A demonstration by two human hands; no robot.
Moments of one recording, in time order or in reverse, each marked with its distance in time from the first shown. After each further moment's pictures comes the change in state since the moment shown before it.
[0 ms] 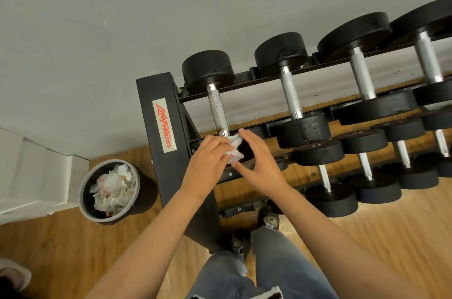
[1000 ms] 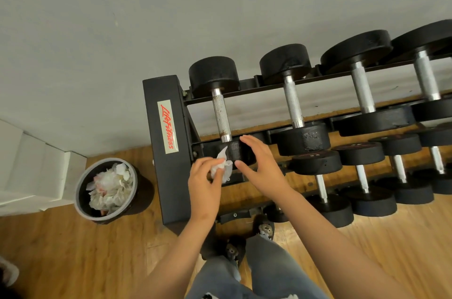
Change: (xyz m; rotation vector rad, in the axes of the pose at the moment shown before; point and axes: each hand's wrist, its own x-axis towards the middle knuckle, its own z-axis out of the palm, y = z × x) left_hand -0.041 0.019 0.027 -0.433 0.318 -0.552; right_hand 0.006 -0.005 -0.008 -0.059 -0.042 0.043
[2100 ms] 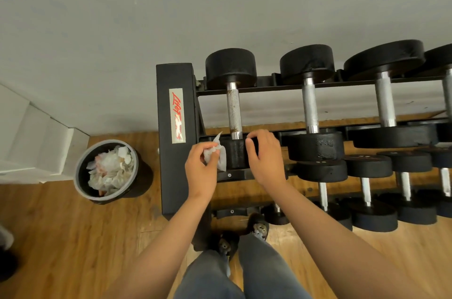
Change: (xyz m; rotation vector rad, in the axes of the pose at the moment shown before) left_hand 0.031 -0.014 -0.001 -0.188 0.109 -0.185; right_hand 0.033 -0.006 0.019 -0.227 0.203 -0.029
